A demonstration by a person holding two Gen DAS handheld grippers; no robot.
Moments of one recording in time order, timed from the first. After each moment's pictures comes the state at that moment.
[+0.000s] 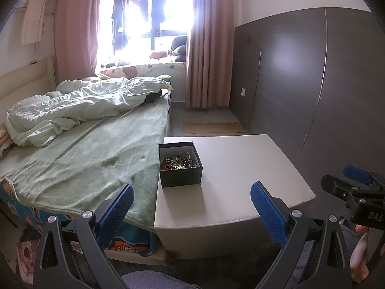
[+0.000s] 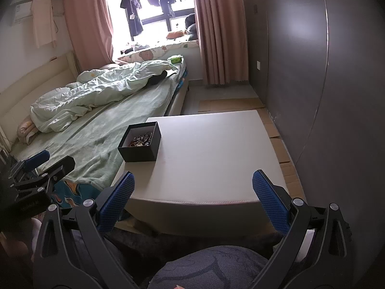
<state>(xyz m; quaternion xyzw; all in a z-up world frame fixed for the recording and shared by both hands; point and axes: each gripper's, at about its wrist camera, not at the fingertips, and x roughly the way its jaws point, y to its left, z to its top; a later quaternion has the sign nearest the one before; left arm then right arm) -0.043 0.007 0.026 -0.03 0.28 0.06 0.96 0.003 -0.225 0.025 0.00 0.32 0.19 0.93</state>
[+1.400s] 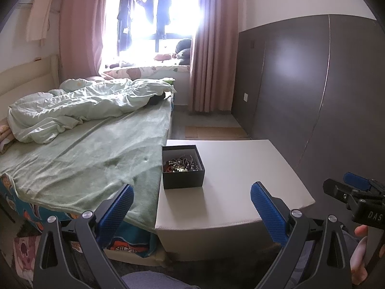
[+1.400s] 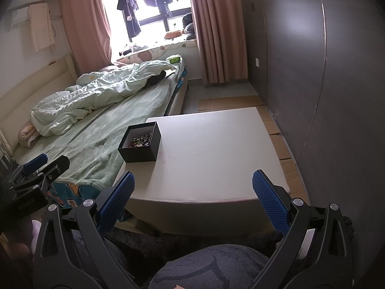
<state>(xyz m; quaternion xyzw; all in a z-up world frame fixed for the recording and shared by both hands) -0.053 0.013 0.029 -0.04 0.26 0.07 0.96 0.004 -0.230 0.024 0.01 0.32 0.19 0.93</state>
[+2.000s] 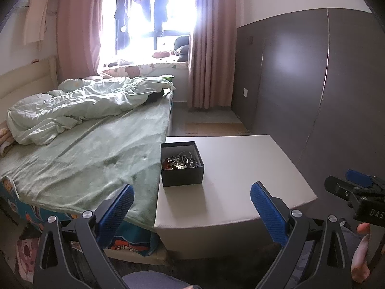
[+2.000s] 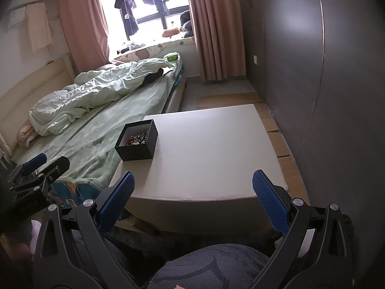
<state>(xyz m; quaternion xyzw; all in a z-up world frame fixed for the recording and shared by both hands) -0.044 0.008 0.023 -0.03 0.28 0.07 0.96 0.003 -0.226 0.023 0.01 0.33 0.18 0.93</state>
